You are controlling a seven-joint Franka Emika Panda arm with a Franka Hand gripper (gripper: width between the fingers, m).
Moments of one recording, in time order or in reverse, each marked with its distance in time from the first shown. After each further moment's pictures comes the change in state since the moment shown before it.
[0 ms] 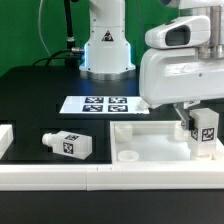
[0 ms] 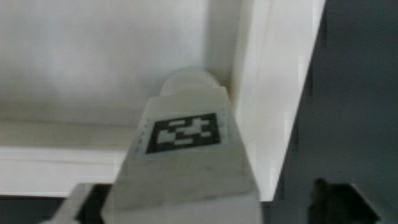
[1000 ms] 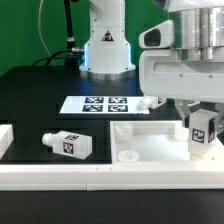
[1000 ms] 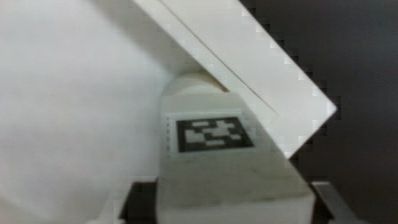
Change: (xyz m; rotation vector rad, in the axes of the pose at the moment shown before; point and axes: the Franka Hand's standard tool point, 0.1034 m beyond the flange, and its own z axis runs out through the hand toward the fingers) arm -0.001 0.014 0.002 0.055 0.021 1.052
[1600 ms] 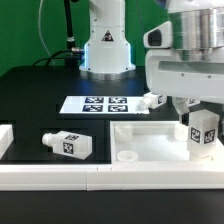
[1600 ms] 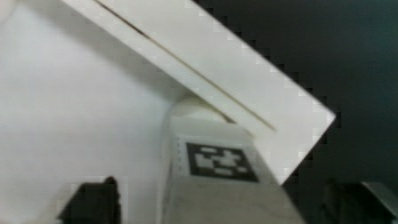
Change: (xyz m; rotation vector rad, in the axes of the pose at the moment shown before) arm -0.011 -0.005 -0.002 -0.038 -0.019 -0.159
